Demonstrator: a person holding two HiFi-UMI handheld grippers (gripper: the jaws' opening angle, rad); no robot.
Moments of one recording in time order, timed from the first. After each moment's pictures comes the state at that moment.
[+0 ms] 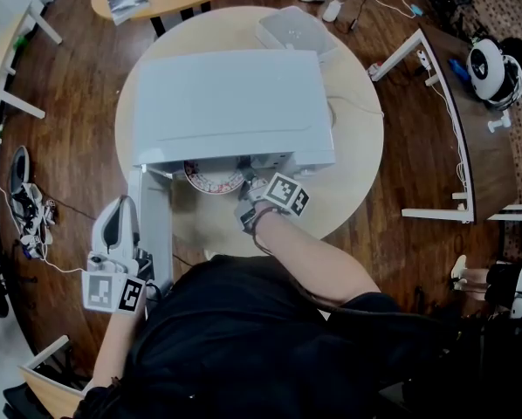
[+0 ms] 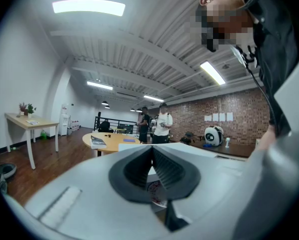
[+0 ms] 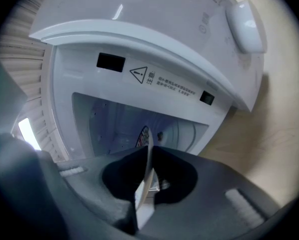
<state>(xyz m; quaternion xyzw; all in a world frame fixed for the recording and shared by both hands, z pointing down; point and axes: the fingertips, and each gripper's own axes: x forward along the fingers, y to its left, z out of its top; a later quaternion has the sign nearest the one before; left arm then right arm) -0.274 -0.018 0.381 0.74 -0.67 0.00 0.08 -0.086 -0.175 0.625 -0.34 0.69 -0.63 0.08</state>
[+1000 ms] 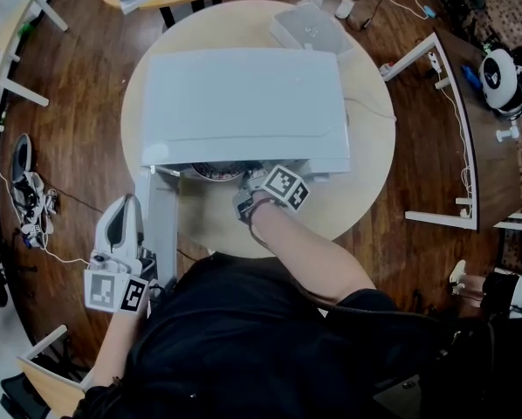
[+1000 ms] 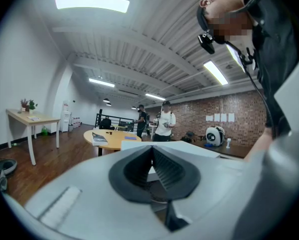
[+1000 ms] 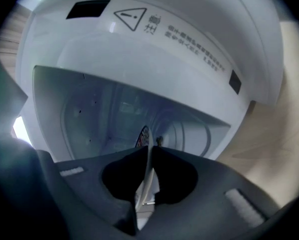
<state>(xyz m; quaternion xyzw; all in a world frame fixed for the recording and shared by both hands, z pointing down) -0.287 -0.023 0.389 0.73 -0.67 0.00 0.09 -0.111 -0.202 0.638 -0.37 0.68 -0.62 0.09</state>
